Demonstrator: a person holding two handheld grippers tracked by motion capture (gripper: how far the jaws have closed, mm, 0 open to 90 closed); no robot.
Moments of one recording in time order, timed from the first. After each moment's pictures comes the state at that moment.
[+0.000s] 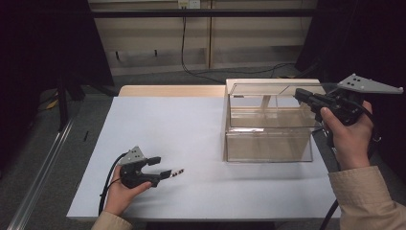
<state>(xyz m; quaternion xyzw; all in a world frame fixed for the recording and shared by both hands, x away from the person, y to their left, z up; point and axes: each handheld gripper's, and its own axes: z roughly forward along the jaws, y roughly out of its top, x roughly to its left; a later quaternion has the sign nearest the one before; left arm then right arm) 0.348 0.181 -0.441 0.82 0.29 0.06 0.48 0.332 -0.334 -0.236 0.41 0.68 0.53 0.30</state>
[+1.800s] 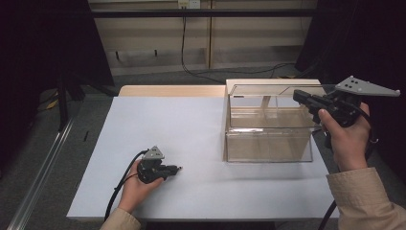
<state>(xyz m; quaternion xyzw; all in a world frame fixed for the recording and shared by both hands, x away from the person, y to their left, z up) 0.361 0.146 -0.455 0.86 0.31 0.05 0.41 0.331 -0.331 -0.240 0.41 0.68 0.53 0.30</state>
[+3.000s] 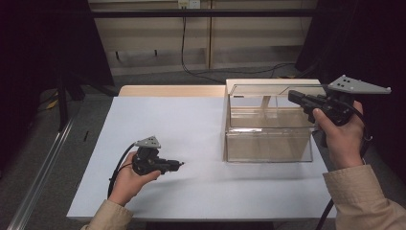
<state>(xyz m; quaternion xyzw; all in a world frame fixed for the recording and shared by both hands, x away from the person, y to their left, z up) 0.363 0.145 -0.396 0.85 0.29 -0.04 0.44 0.338 -0.323 -0.242 0.41 0.69 0.52 0.29</state>
